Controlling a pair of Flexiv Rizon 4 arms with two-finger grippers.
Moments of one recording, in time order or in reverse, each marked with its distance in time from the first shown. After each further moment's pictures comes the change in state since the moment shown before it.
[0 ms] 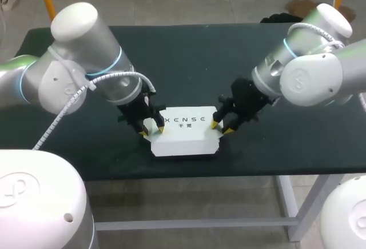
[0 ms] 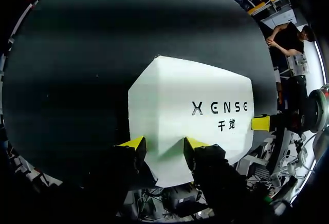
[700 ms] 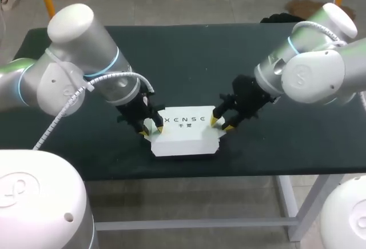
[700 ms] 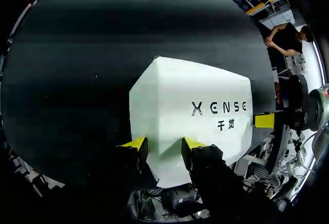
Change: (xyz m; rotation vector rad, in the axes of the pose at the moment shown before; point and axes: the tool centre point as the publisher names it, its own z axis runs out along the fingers) left arm -0.001 -0.001 0.001 0.002 0.016 0.003; right arm 0.006 0.005 -0.007 -0.018 0.036 -0.015
